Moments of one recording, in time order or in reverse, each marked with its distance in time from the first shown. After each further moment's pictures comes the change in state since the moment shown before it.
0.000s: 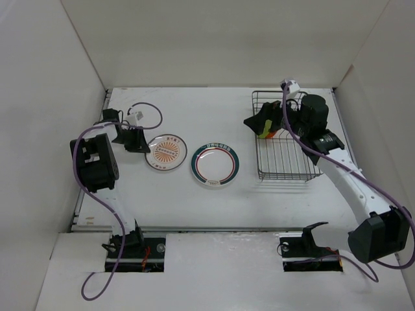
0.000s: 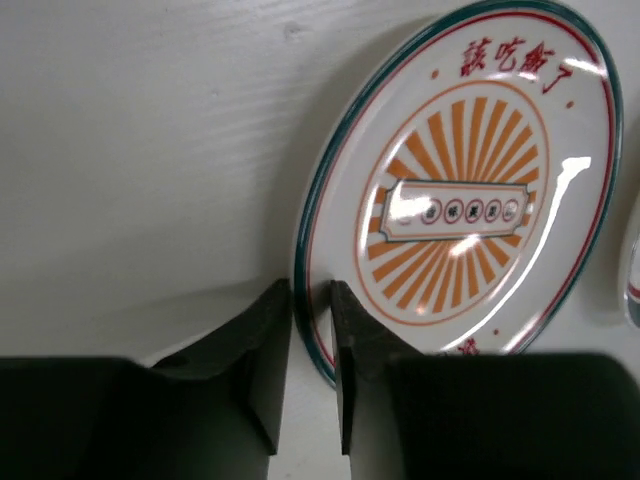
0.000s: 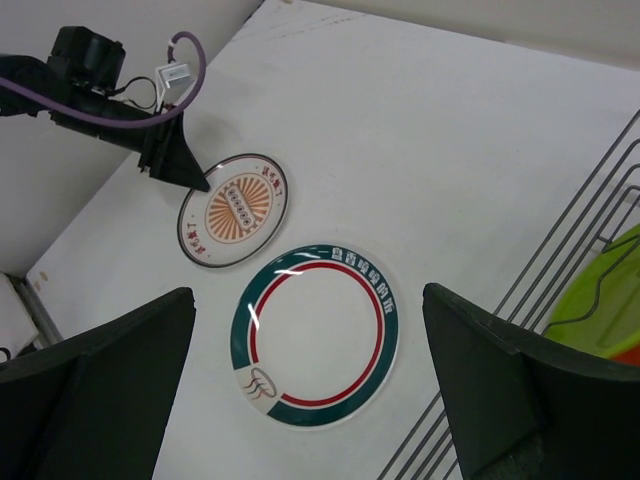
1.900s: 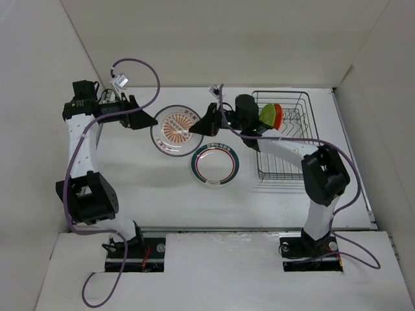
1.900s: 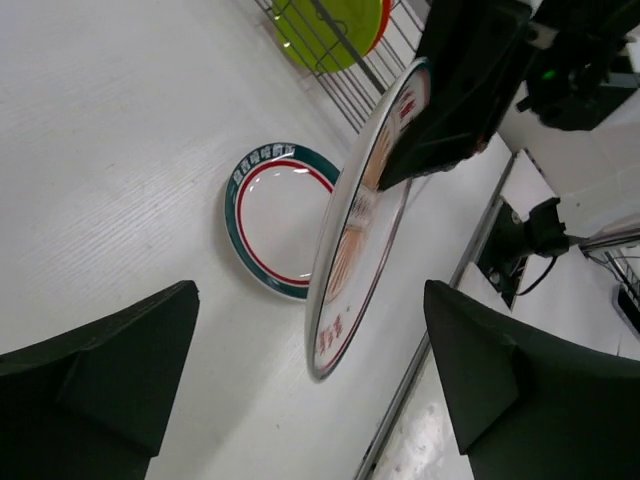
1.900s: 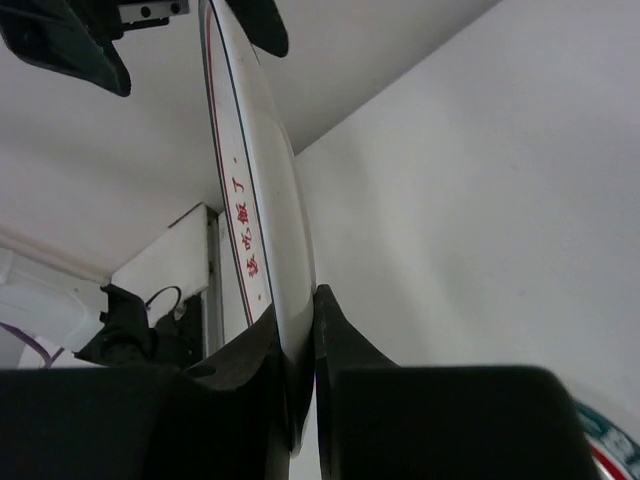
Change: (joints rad) left arm 0.023 -0.385 0.288 -0.421 0.626 0.138; right arm 0.318 0.636 0.256 0.553 -0.301 0.275
